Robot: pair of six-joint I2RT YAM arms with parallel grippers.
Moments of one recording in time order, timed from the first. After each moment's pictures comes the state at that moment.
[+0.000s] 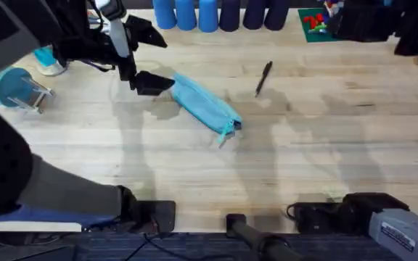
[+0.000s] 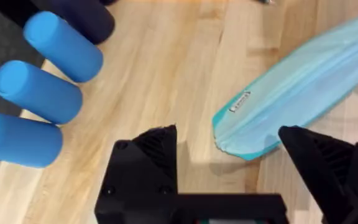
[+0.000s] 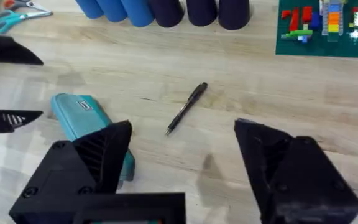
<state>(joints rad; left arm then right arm) 0.21 1.66 1.18 -0.81 0.92 1.49 0.01 0.98 1.17 -0.83 -0.28 0.04</state>
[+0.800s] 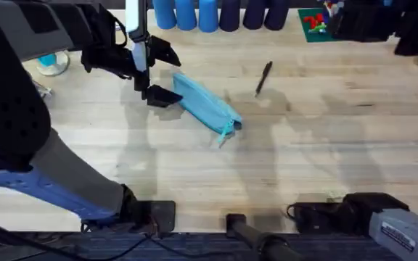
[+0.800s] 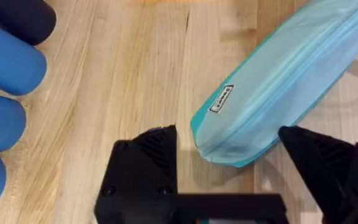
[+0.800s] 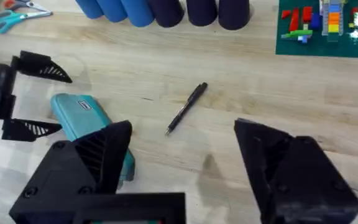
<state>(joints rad) 0.15 1.82 1.18 -0.82 0.88 1.62 0.01 0.98 1.17 -0.83 -0.28 0.04</state>
